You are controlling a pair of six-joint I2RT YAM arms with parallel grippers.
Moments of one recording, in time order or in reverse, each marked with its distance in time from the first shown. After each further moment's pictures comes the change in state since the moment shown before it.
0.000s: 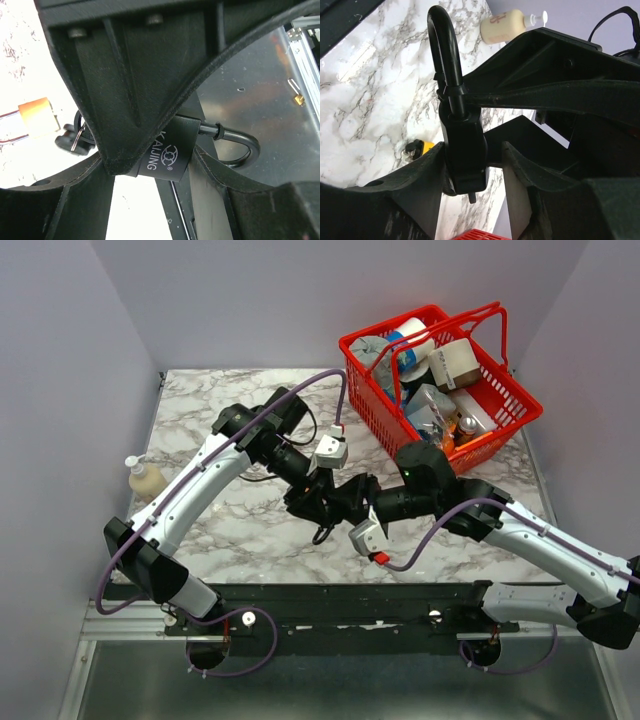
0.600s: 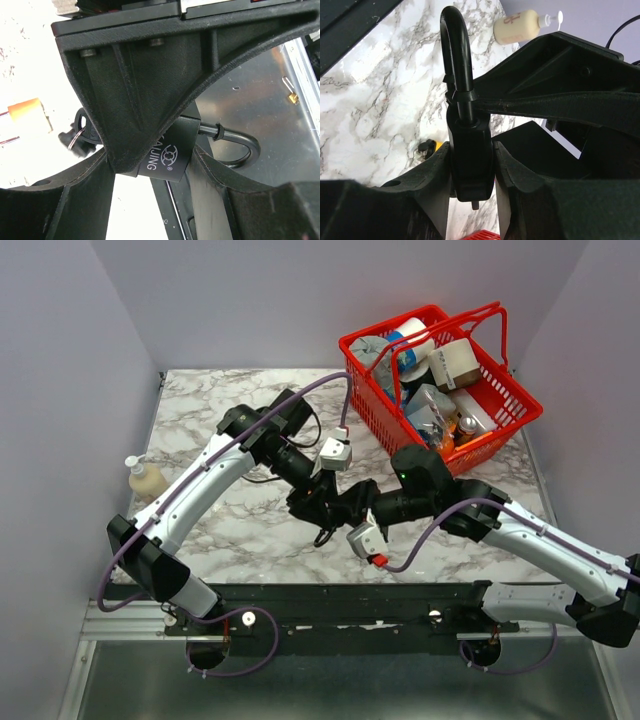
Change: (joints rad) left arm -0.026 0.014 0.004 -0.006 -0.004 -0.013; right arm 0.007 0.006 0.001 -0.043 0.011 0.013
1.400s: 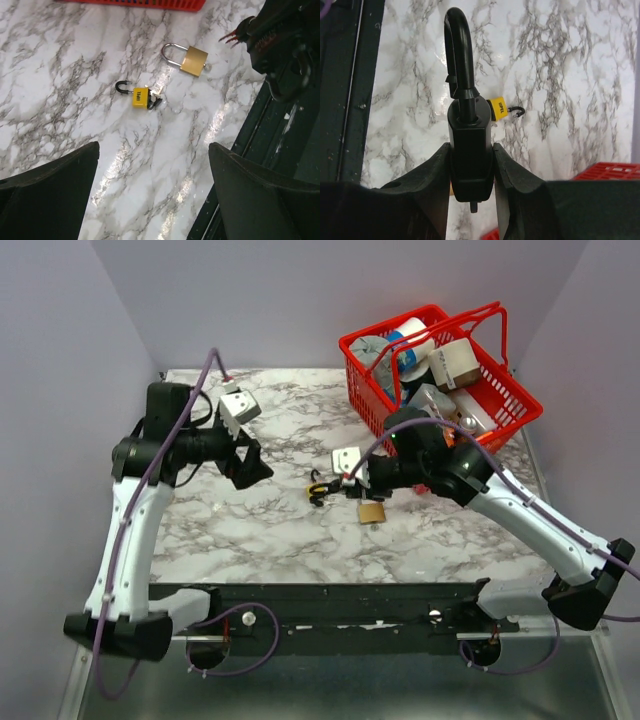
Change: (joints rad) left arm 0.538 -0.282 -0.107 0.251 -0.264 -0.307; right arm -0.108 0.164 0.231 -0.200 0.109 0.576
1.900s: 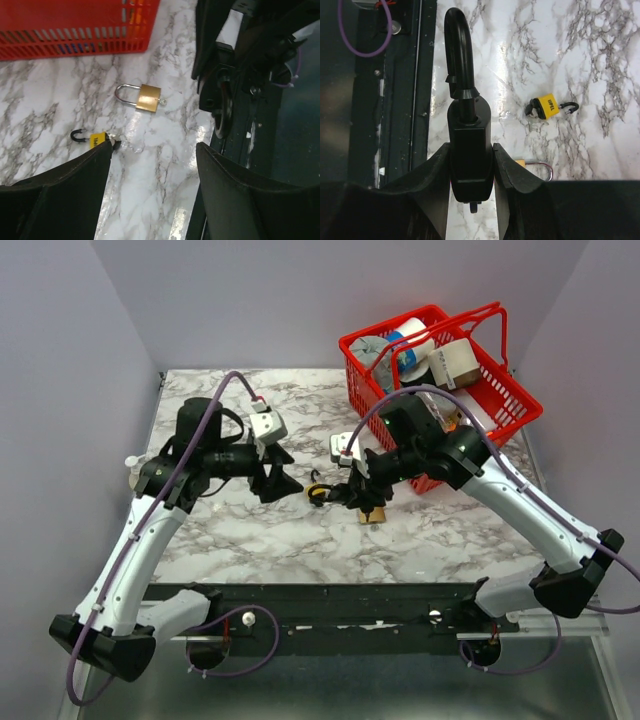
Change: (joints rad) left arm -0.193 -0.197 -0.268 0.375 0.048 -0.254; right arm -0.058 0.096 0.166 -0.189 -0.159 0.206
